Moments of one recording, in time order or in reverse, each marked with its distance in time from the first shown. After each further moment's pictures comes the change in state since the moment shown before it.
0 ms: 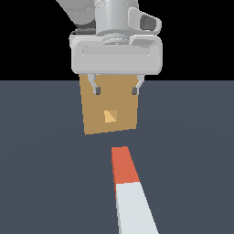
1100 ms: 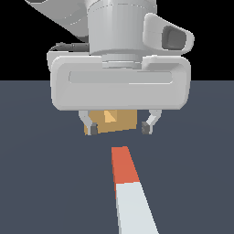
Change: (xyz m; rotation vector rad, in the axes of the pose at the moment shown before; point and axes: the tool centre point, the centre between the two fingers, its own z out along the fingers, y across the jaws) arm -0.107 0.009 0.054 -0.006 -0.001 -0.069
